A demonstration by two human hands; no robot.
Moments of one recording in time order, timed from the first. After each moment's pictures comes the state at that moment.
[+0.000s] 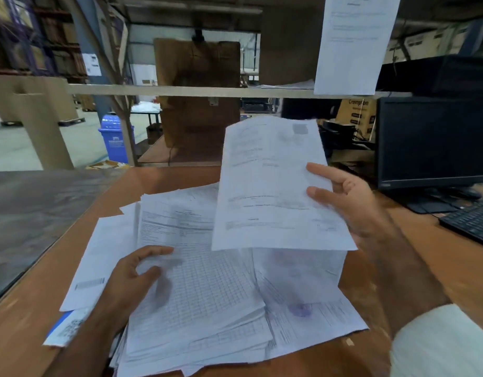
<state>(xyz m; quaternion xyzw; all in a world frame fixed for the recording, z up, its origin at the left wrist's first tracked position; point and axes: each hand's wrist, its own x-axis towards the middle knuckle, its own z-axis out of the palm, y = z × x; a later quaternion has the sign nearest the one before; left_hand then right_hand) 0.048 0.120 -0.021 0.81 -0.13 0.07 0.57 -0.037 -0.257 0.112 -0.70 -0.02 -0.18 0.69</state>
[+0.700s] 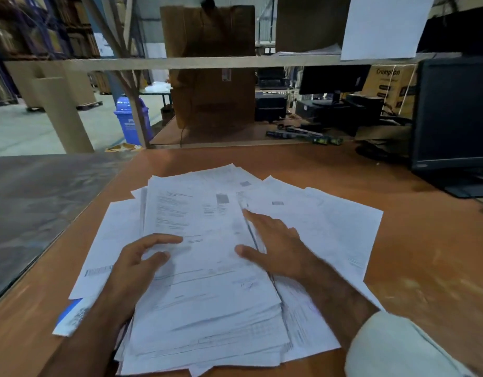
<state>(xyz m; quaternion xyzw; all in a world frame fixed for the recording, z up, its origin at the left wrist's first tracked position) 0.046 0.121 -0.019 0.80 -0.11 0.07 0.59 0.034 -0.170 -0.008 -0.97 -0.07 -0.02 0.22</state>
